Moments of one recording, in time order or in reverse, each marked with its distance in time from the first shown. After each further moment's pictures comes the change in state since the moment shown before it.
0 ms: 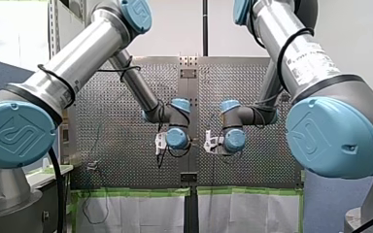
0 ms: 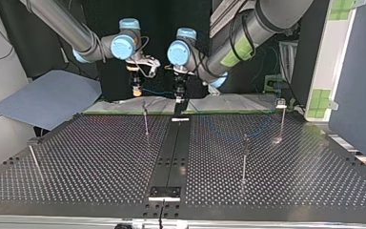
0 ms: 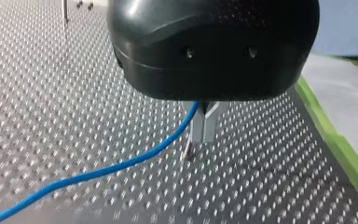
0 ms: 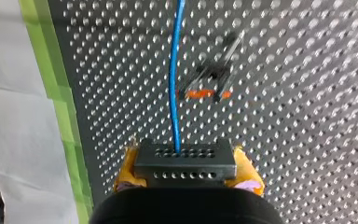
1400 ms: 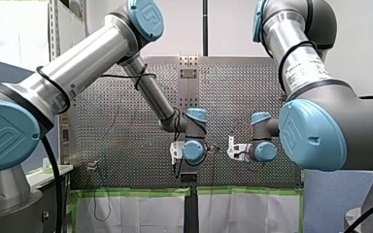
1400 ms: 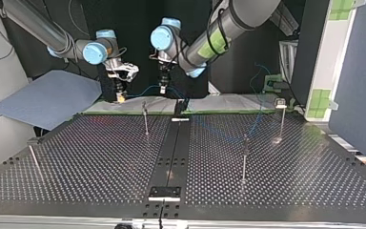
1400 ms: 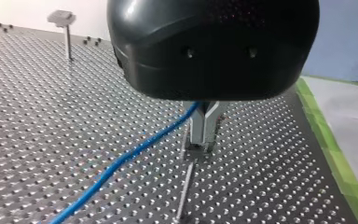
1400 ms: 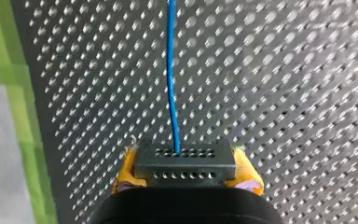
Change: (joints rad) left arm -0.133 -0.106 0.084 0.086 -0.115 -0.032; right arm -0.247 0.072 0.027 -0.216 -0.373 -0.035
